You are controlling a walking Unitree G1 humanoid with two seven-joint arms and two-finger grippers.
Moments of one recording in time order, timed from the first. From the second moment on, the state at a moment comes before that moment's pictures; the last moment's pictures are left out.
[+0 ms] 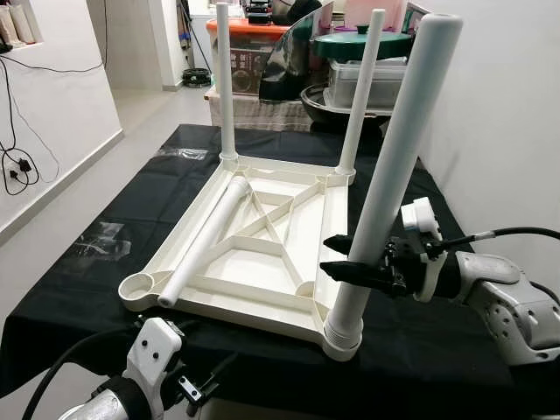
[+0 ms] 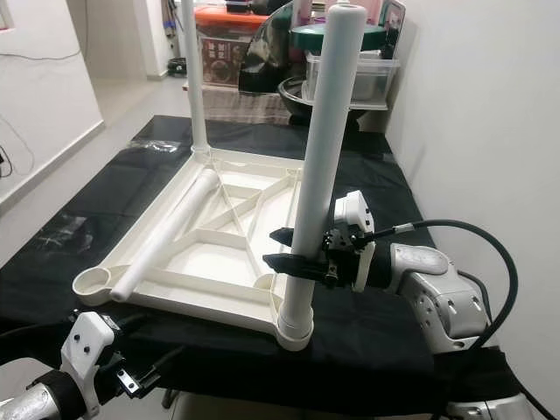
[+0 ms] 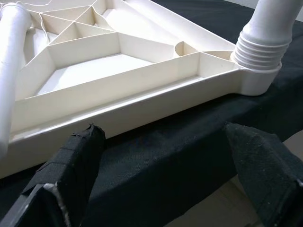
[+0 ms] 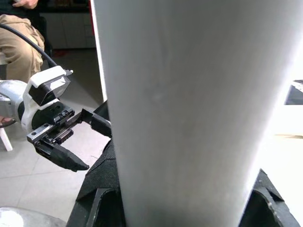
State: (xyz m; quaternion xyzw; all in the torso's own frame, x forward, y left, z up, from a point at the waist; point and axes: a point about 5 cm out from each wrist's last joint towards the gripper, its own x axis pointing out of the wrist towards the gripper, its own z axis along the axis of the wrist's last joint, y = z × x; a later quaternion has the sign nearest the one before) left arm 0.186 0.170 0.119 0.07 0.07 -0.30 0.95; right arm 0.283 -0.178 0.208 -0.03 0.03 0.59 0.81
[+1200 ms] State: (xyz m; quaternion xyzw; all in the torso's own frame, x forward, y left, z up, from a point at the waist) left arm 0.200 0.171 0.119 0.07 0.06 -0.26 0.96; right arm 0.321 -0.141 0.165 0.05 0.00 0.18 0.98
